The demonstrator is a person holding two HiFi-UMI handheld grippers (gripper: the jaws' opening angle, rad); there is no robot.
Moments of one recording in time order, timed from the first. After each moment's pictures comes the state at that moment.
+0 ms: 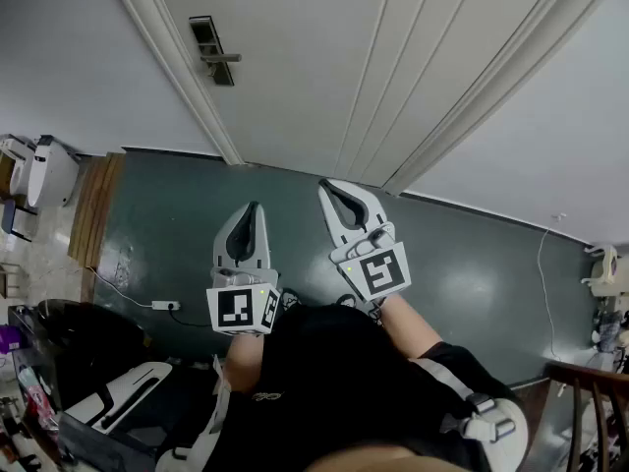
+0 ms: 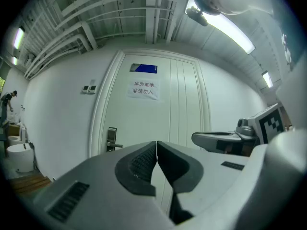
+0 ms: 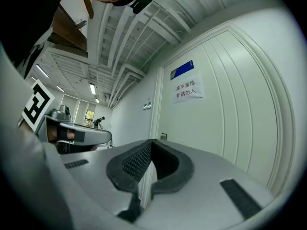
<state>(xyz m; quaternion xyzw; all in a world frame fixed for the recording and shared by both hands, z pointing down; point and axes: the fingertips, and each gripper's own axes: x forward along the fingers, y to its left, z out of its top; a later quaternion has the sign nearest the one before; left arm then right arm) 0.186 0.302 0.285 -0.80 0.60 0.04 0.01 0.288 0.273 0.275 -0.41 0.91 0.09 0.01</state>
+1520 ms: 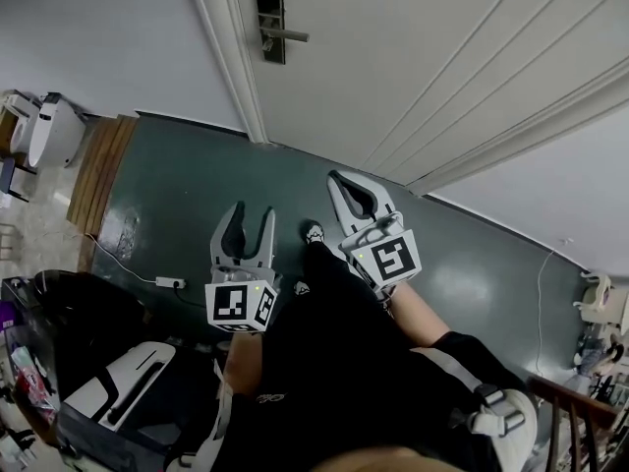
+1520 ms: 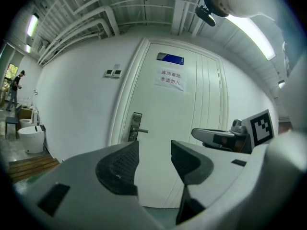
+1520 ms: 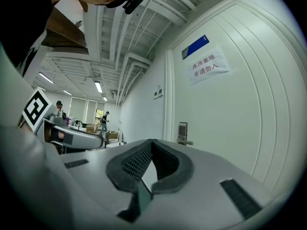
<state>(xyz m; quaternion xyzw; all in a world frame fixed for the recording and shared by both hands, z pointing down) 0.035 0.283 0.356 -0.77 0.63 0.04 -0.09 0.150 0.225 0.331 -0.36 0.93 0.03 -0.03</state>
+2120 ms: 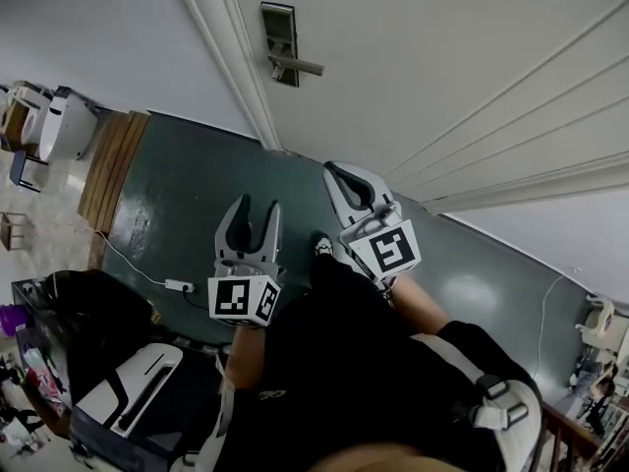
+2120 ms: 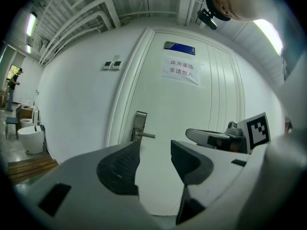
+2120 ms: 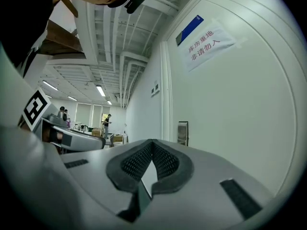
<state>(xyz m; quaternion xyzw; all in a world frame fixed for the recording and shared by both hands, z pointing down) 0.017 0.141 0.351 -0.75 0.65 0.03 -0.10 0.111 0.076 0.332 -0.31 0.95 0.02 -0.02</state>
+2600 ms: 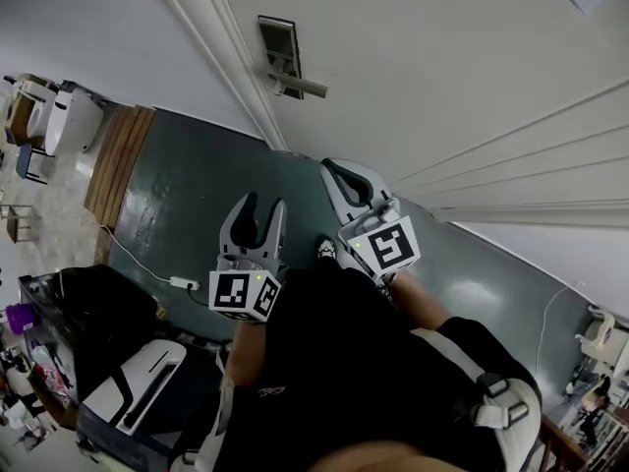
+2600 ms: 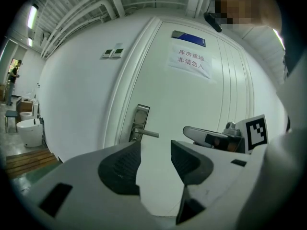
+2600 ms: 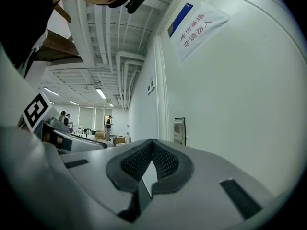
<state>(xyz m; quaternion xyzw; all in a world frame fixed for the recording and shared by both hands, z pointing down) 0.015 0.065 0.367 -0.75 0.65 0.03 -0.14 0.099 0.000 0.342 -0.29 0.96 -0.01 -0.01</state>
